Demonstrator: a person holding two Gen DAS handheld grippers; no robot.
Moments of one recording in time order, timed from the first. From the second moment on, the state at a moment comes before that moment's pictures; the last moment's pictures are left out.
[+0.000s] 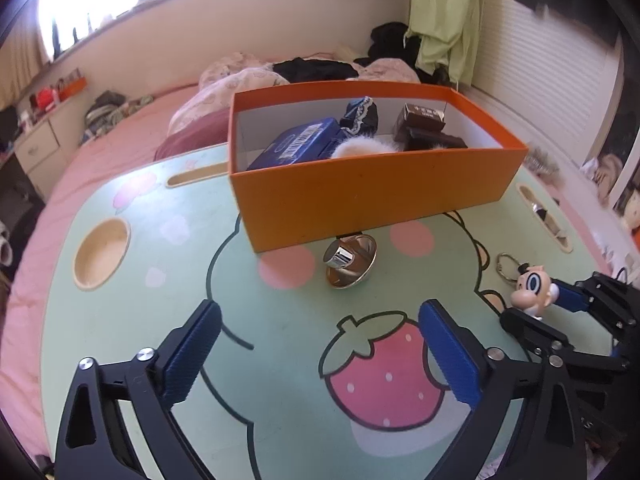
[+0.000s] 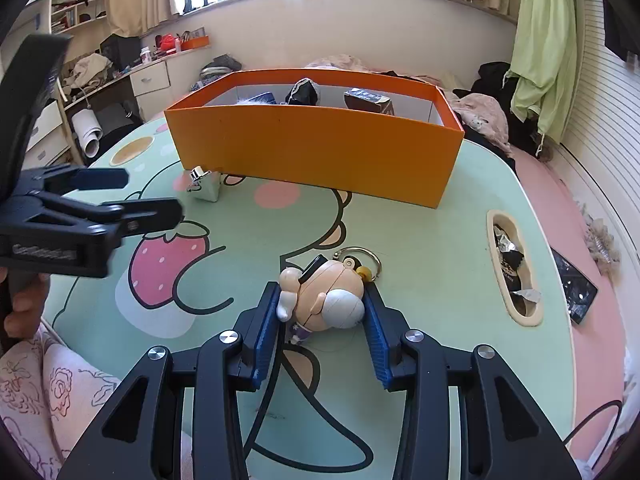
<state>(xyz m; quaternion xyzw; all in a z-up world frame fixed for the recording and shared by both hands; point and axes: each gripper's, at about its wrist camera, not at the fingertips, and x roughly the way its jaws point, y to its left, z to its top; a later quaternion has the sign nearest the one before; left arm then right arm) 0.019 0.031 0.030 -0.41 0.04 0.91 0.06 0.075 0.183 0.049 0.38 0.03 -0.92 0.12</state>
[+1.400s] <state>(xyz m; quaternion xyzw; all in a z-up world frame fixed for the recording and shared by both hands) -0.005 0.030 0.110 -0.36 -0.01 0.93 0.10 0.034 0.185 0.135 0.30 -0.04 -0.94 0.16</state>
